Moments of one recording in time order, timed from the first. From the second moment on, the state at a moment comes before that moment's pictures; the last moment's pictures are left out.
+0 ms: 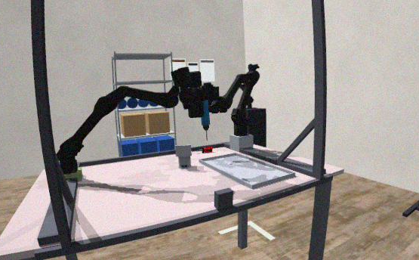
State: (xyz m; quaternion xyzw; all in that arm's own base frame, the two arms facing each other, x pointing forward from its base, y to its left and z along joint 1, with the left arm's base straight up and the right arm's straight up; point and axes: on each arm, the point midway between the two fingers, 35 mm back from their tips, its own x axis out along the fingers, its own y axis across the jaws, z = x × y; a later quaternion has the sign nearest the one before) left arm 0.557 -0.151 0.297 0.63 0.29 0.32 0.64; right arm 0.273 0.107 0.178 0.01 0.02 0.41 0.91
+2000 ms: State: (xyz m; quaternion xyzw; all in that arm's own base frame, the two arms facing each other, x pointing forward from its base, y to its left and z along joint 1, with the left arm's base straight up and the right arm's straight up) left arm 0.593 -0.109 0.289 0.64 0.30 0.31 0.64; right arm 0.274 0.106 0.181 0.00 0.01 0.41 0.91
